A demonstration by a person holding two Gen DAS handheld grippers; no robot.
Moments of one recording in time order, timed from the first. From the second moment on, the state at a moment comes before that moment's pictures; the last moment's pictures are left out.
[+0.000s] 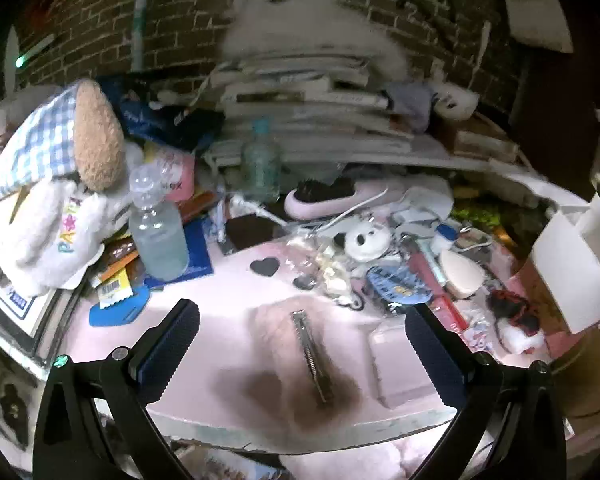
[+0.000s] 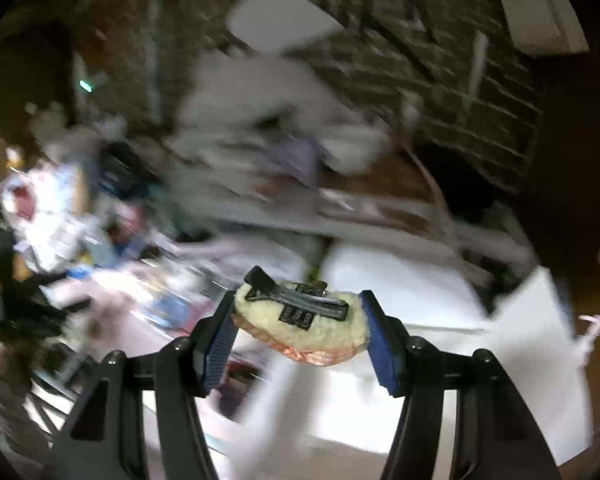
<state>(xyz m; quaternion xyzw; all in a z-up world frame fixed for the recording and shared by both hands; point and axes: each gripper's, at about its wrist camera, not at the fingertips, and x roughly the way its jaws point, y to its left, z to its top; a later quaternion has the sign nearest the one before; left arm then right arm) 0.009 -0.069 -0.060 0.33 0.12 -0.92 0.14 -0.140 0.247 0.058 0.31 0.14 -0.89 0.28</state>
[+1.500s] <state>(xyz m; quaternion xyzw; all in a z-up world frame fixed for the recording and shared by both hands) -0.004 -0.076 -0.117 0.38 0.14 -0.90 0.15 -0.092 0.107 -0.067 0.35 0.08 -0.83 0.42</state>
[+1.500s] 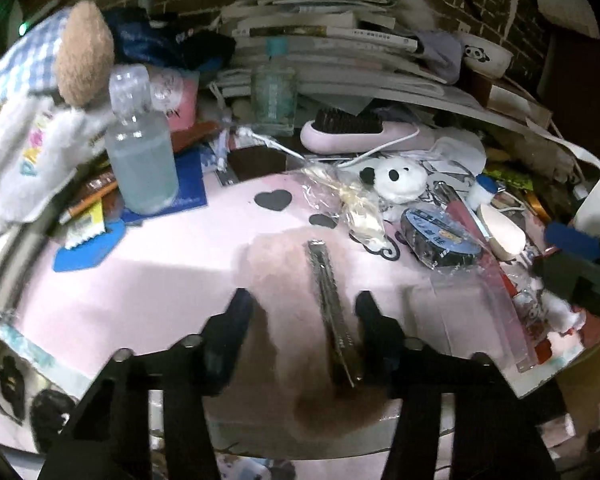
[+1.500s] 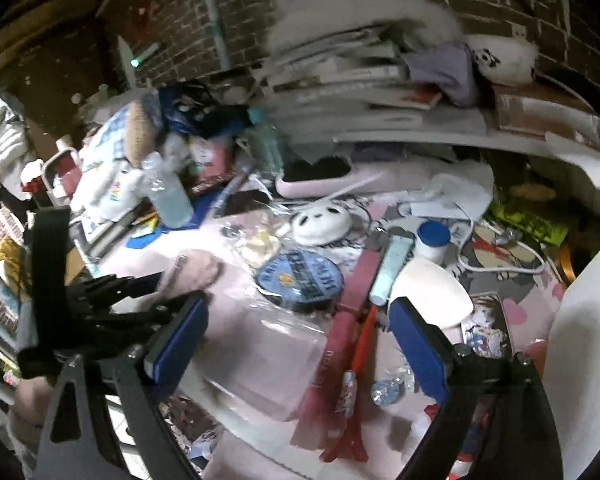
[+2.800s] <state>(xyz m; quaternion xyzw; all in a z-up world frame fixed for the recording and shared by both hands) -0.174 0.225 0.019 0.47 -0.09 -0.83 -0.28 -0.121 0.113 -0.093 0.34 0.11 -0.86 0.35</state>
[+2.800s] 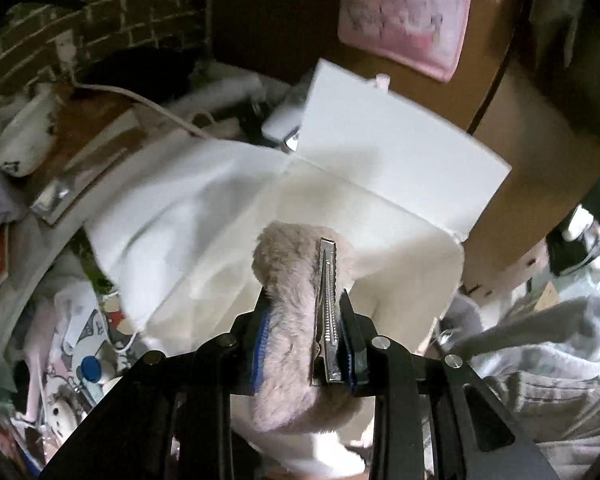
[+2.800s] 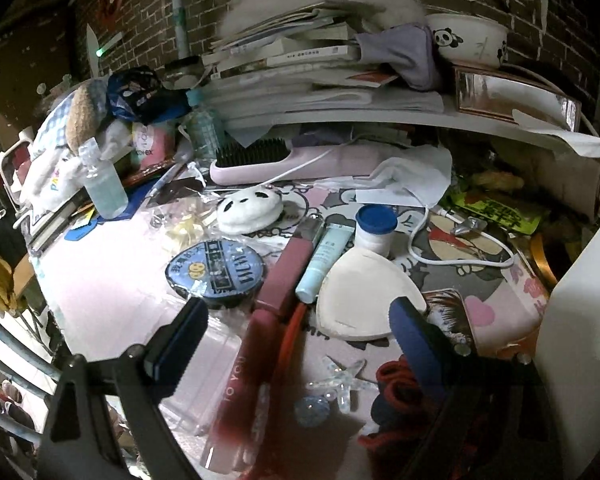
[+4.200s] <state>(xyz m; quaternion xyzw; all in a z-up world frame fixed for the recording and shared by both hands) -0.012 -0.059 0.002 0.34 0.09 -0.93 0.12 -0.097 0.091 -0.079 0.32 0.12 -0.82 0.45</state>
